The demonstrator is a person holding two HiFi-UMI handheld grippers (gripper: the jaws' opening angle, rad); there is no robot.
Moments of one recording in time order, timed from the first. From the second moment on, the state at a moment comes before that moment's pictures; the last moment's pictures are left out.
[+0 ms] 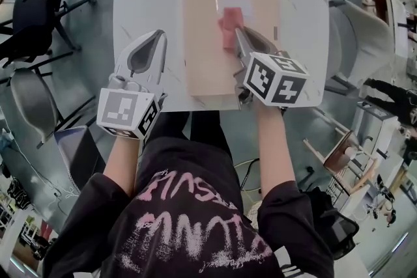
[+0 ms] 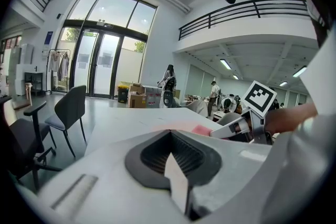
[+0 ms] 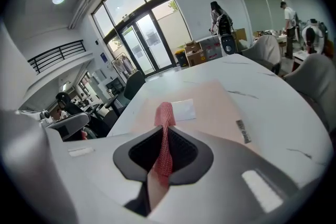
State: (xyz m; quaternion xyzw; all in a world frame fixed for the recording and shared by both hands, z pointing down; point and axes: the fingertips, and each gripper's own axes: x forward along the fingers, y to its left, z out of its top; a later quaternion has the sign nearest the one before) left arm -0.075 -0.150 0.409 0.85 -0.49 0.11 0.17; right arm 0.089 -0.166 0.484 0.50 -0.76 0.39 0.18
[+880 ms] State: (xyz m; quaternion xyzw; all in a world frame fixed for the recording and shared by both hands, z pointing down) left arm -0.062 -0.150 0.407 0.85 -0.49 0.11 0.17; right arm 0.135 -0.170 0.466 0.53 -0.74 0.38 0.16
